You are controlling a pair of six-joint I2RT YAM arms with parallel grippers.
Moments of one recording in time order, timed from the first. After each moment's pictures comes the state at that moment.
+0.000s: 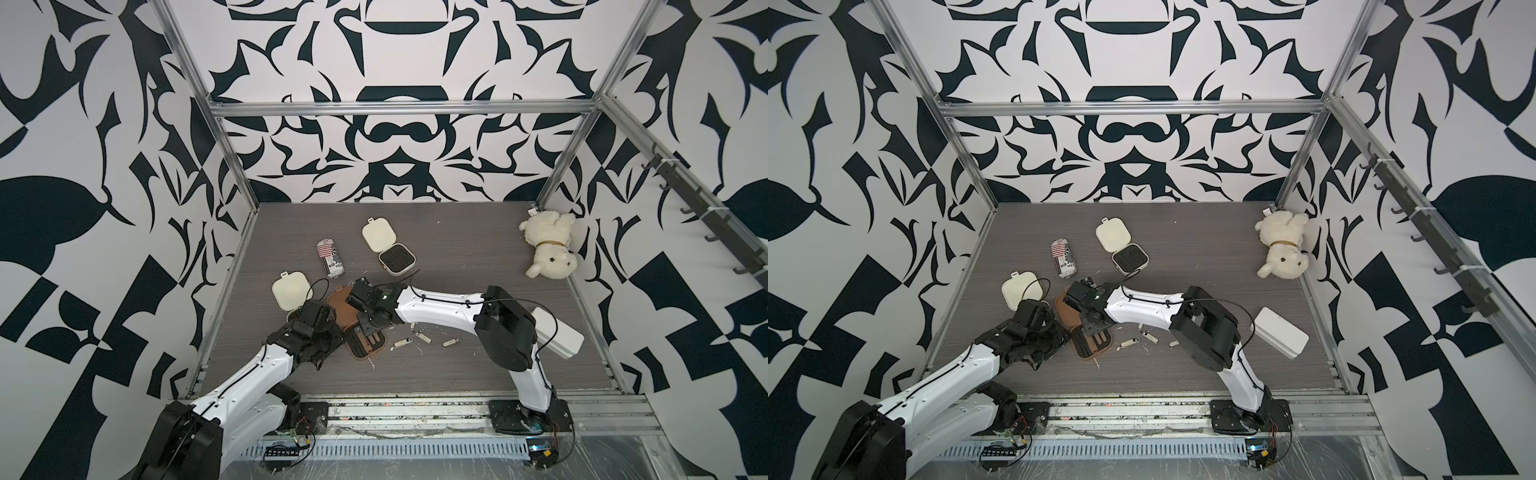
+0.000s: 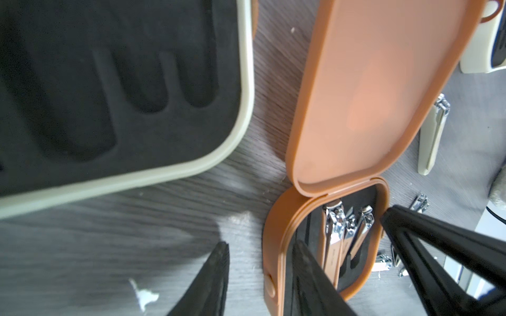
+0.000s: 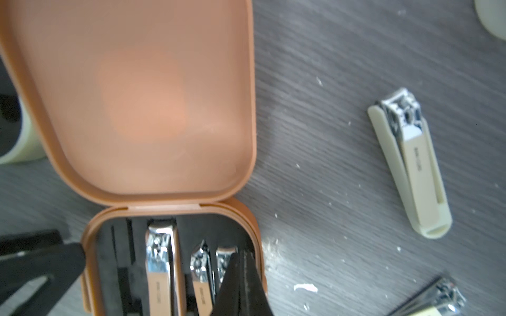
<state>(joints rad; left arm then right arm) -0.46 0.96 0.36 -0.45 0.14 -1.02 1.09 2.06 1.55 -0.72 0.15 0.61</state>
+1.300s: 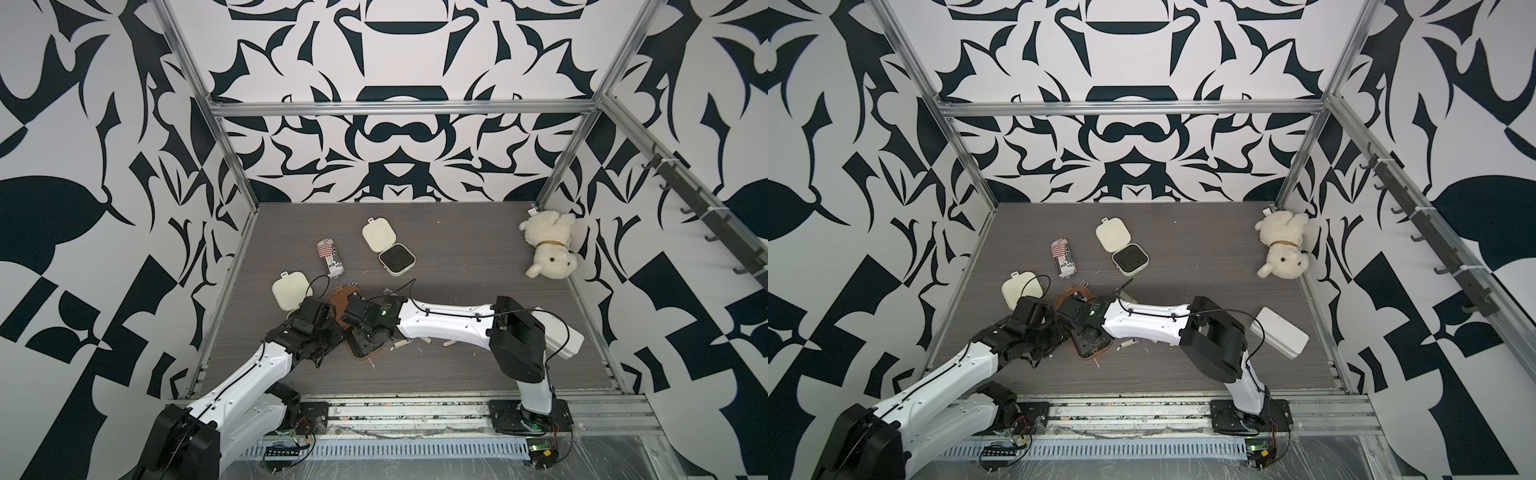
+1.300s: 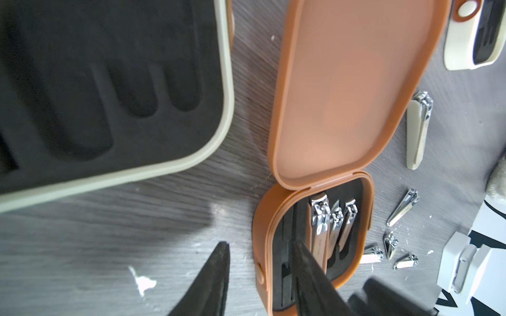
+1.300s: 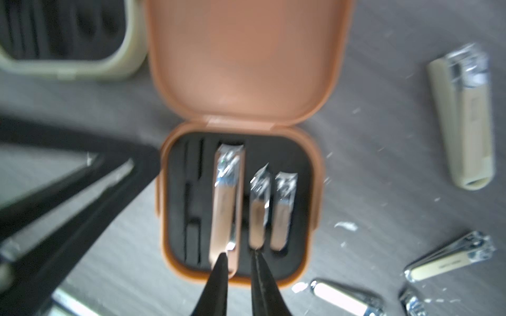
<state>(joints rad) -0.46 0.96 0.40 -0.49 0.15 -1.00 1.20 2.00 1.52 -0.78 0.11 0.60</state>
